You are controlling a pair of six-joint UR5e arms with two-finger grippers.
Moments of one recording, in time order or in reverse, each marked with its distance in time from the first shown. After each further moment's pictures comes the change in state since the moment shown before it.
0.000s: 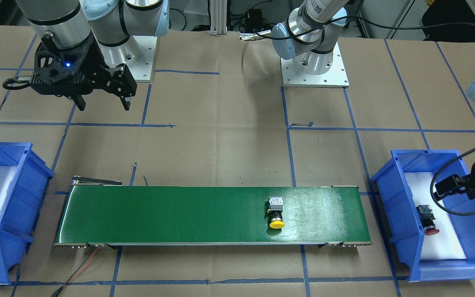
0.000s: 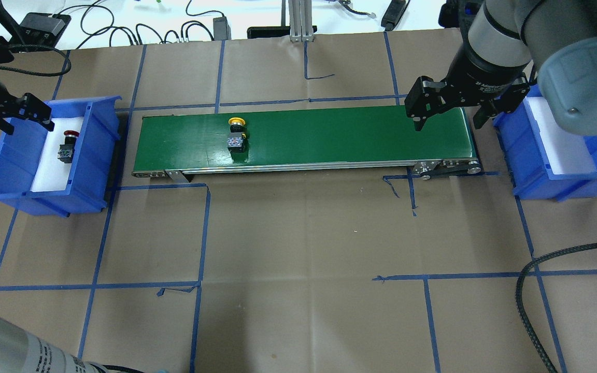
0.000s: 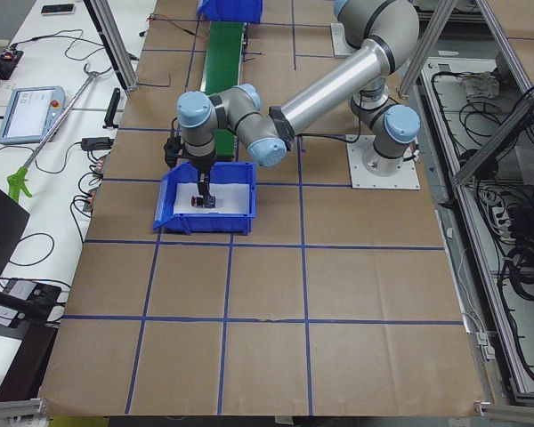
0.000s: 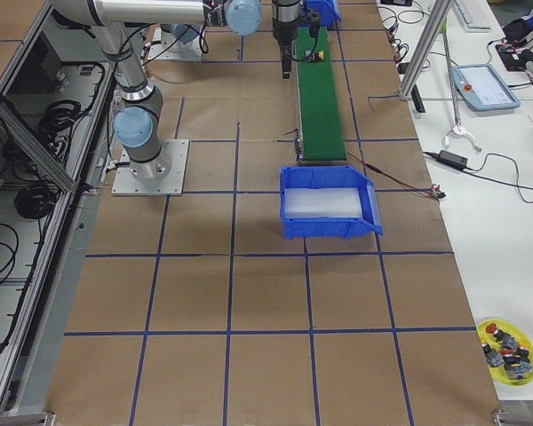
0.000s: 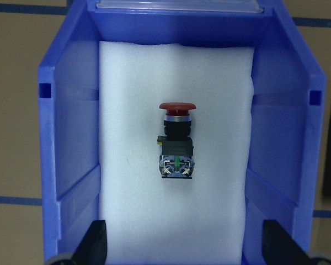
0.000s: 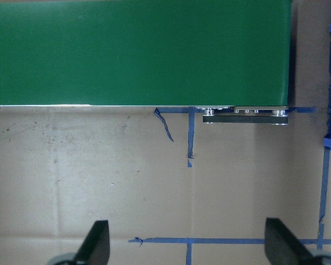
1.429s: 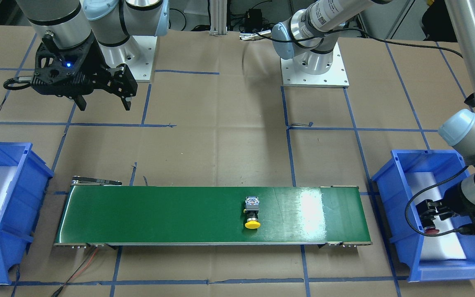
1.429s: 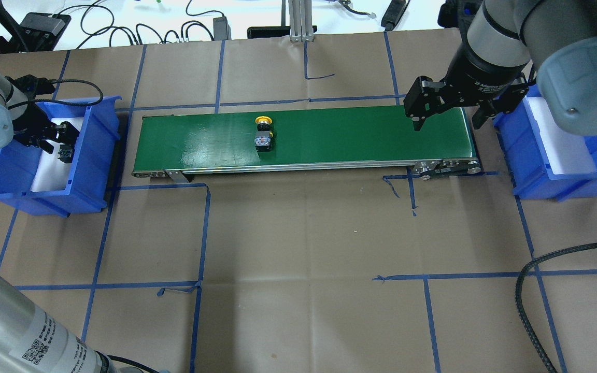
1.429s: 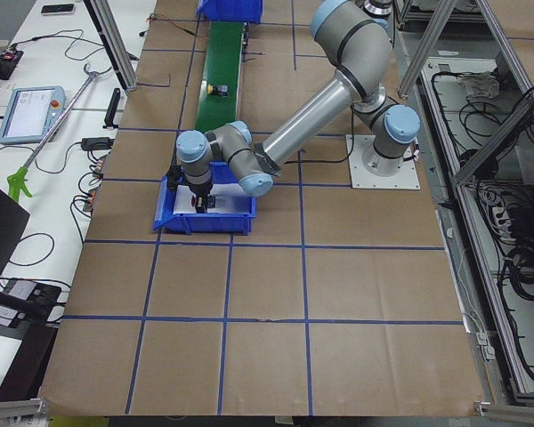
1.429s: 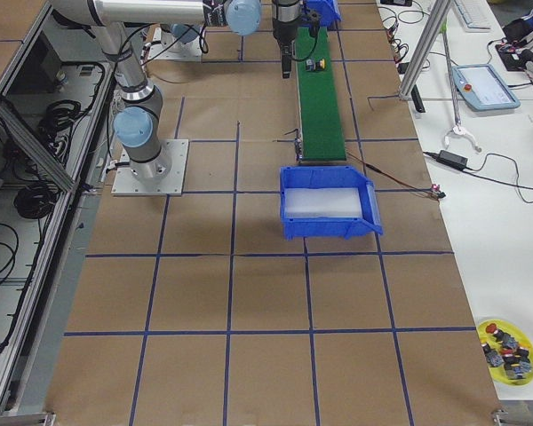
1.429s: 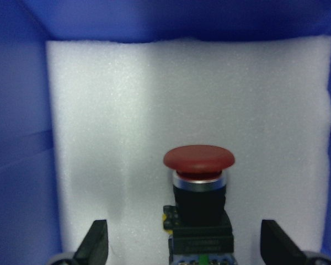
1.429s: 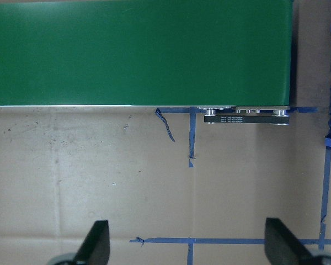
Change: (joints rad) left arm -0.004 -0.155 -0.038 0.165 0.003 0.040; right arm 0.001 0.000 0.000 0.000 0.003 0.005
